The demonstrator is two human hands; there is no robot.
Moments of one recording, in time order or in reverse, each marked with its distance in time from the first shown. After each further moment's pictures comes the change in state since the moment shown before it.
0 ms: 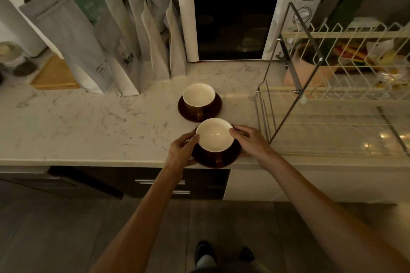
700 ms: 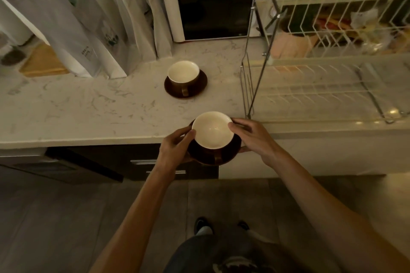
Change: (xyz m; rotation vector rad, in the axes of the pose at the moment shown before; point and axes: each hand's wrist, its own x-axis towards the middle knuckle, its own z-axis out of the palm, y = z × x) left_hand -0.080 -0.023 0.014 0.082 -0.049 0.081; right_hand -0.082 0.027 -0.029 0.143 -0.052 0.026
